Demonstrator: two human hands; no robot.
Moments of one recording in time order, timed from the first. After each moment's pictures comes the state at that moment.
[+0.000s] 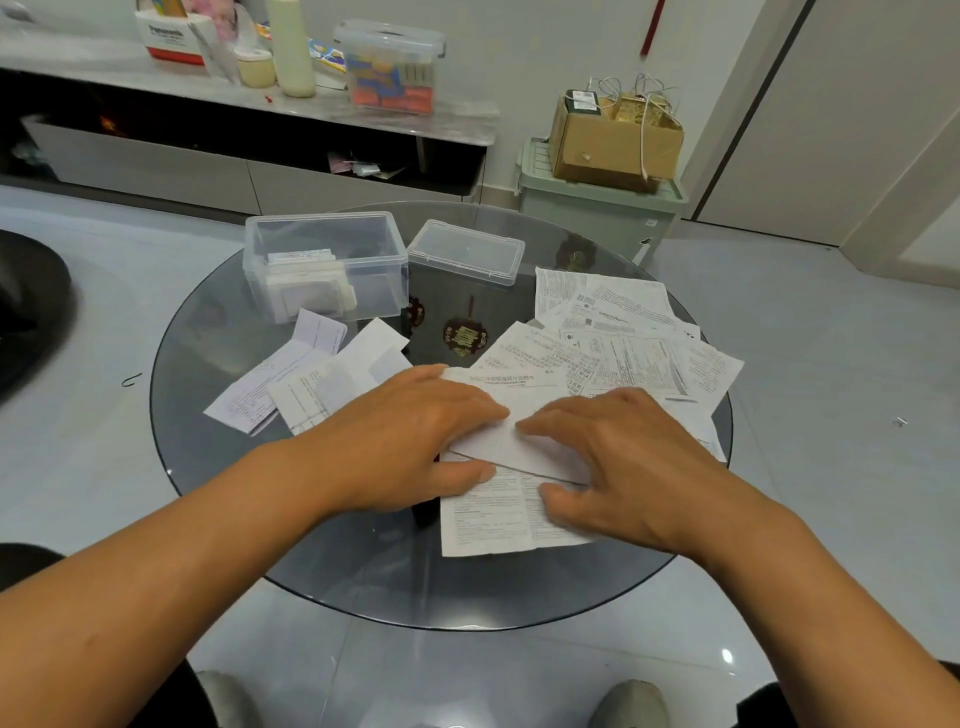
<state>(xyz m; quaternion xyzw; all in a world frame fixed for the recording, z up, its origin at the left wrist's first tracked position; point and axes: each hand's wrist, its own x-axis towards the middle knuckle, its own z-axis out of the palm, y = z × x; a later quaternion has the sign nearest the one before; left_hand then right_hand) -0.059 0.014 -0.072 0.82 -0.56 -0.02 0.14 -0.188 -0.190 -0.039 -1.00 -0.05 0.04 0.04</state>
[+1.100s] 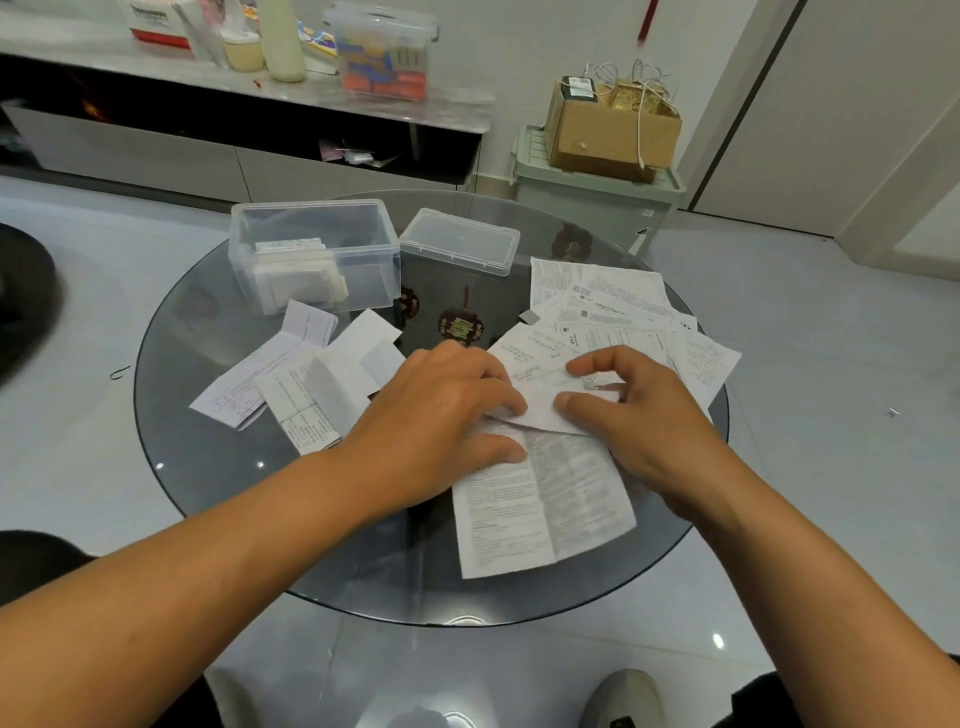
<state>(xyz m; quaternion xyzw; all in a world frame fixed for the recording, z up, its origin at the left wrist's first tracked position) -0.073 -0.013 -0.080 0.84 -0.49 0.05 0.24 -0.174 -0.201 -0.049 -0.83 0.25 -0.06 0.50</state>
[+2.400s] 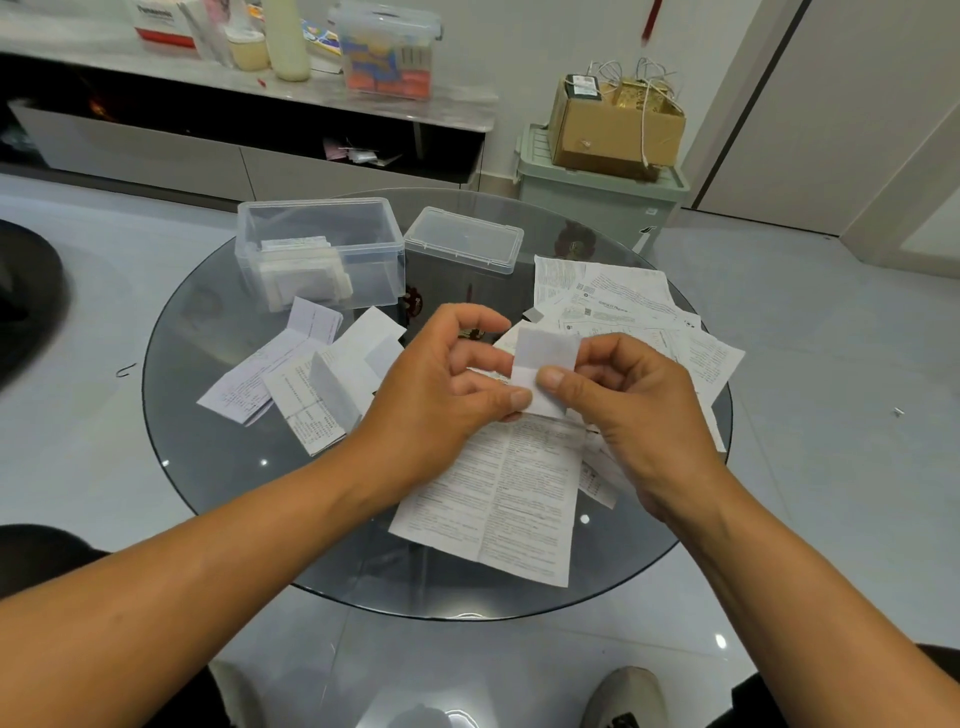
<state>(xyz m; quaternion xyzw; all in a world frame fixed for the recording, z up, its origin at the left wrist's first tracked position) -0.089 -0.015 -0.060 0.69 -0.25 -0.18 0.66 -0.176 -0.182 -0.050 -0.75 0.17 -0.17 0.62</state>
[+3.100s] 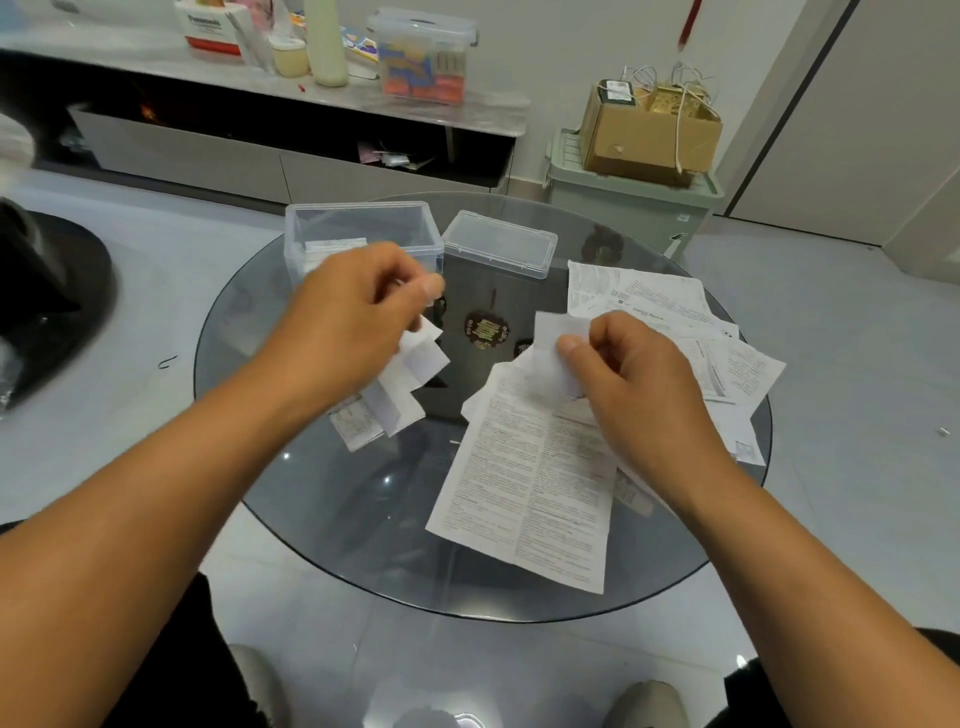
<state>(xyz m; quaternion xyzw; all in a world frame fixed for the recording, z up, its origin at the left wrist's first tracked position) -0.035 0.042 -0.020 0.86 -0.20 0.00 0.48 -0.150 -0.169 -0.045 -0.89 0.17 -0.17 0.38</state>
